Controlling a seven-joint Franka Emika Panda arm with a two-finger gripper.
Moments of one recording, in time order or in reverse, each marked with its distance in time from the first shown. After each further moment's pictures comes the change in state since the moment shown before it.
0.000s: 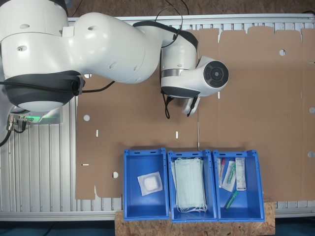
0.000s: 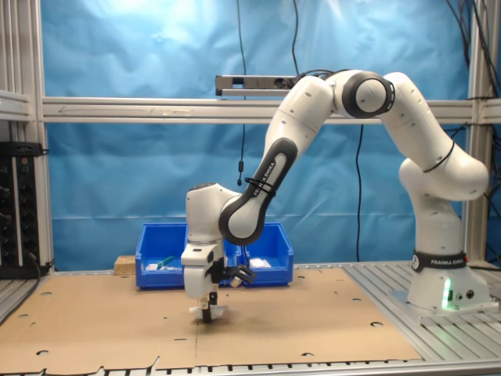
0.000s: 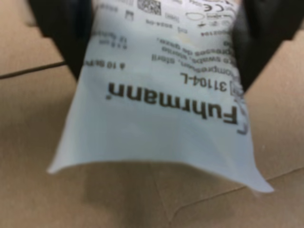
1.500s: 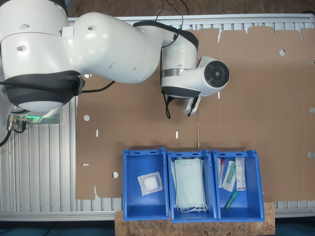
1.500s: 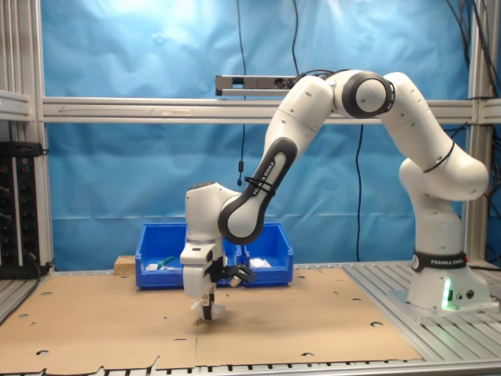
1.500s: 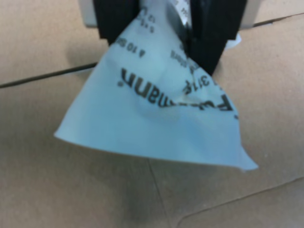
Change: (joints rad) arm 0.000 -0.001 0.000 0.005 0.000 0.000 0.000
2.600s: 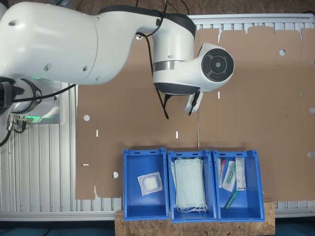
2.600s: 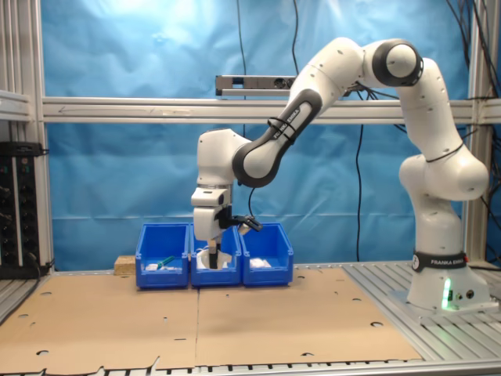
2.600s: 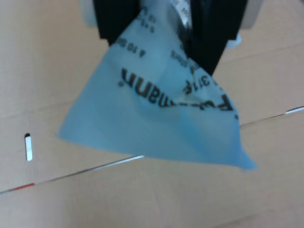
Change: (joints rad) arm 0.002 -0.326 0.003 -0.136 -0.065 -0.113 0.000
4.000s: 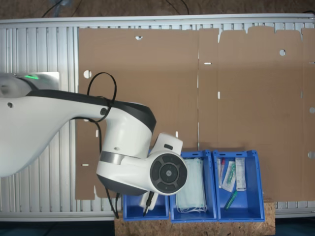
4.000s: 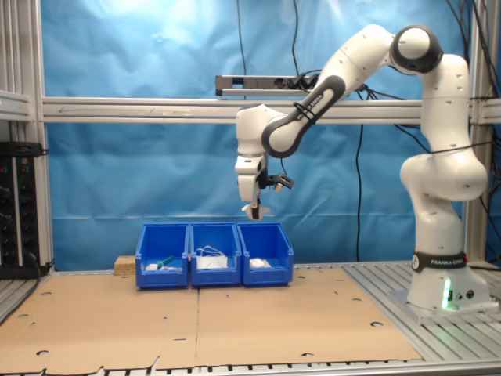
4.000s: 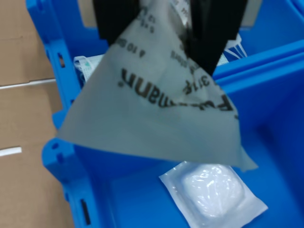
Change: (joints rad) arm -0.053 -0.332 -0.409 -0.224 -0.391 -0.132 -0.163
